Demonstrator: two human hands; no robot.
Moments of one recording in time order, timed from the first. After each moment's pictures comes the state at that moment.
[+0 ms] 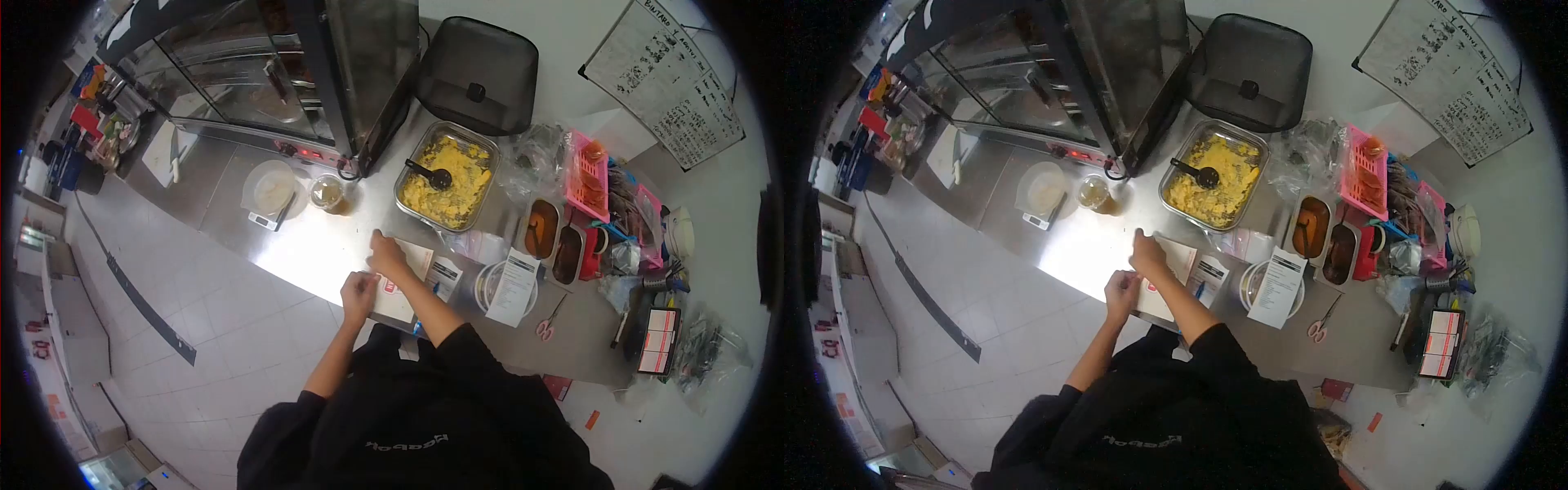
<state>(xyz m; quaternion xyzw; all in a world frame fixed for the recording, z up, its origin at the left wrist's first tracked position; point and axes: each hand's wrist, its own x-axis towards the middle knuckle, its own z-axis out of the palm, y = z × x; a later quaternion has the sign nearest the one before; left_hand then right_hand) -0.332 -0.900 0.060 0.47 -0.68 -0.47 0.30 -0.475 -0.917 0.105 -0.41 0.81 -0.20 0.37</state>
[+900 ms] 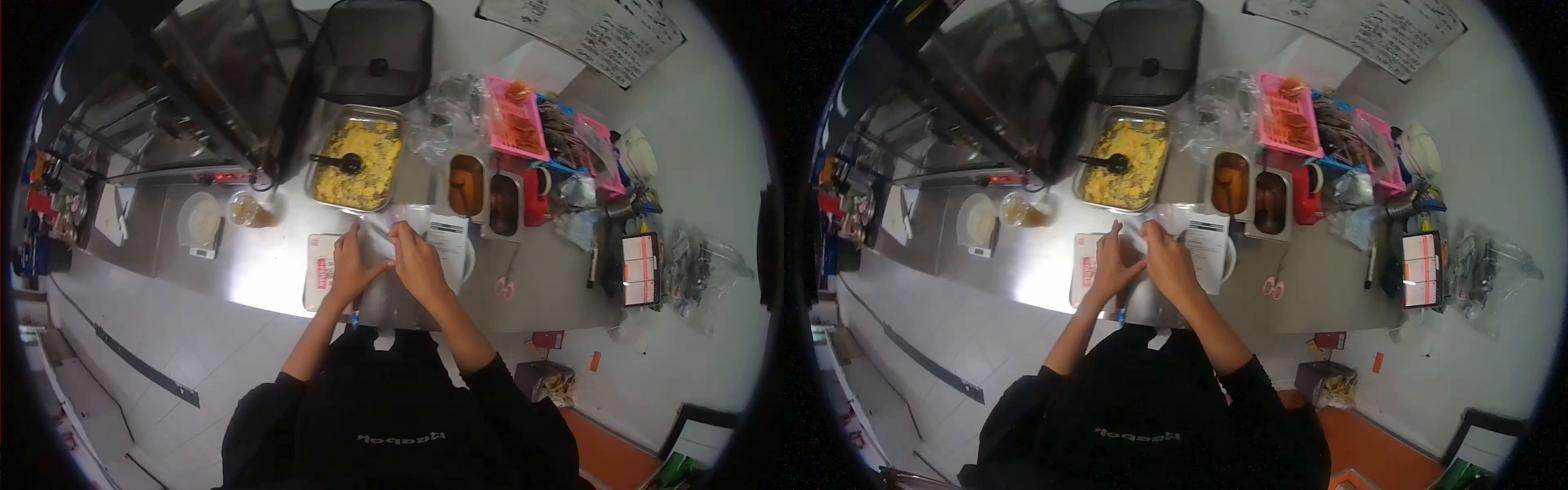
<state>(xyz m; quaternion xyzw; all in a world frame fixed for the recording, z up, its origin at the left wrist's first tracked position) -0.451 -0.854 0.120 0.21 -0.87 -0.40 0.18 -0.553 -0.733 0.211 -0.43 0.79 -0.43 0.04</state>
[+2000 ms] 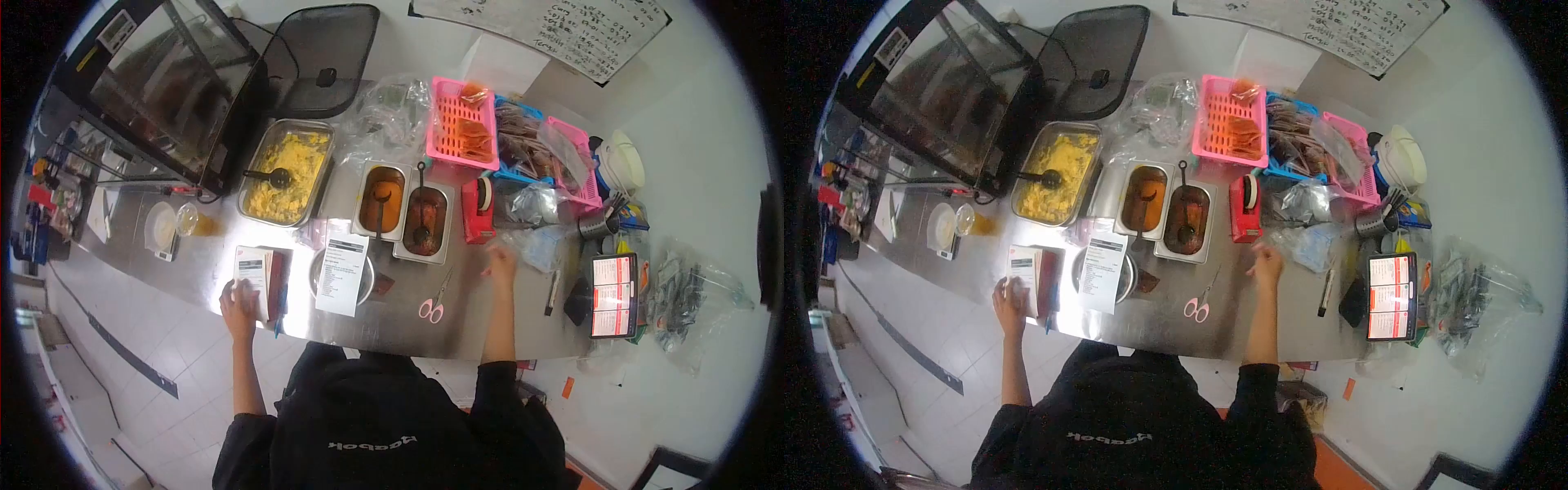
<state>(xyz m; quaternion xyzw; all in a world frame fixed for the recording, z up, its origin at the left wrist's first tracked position) -0.384 -0.821 0.115 0.42 -0.89 -0.03 0.18 -0.822 -0.428 0.047 0.08 0.79 -0.56 0.23</state>
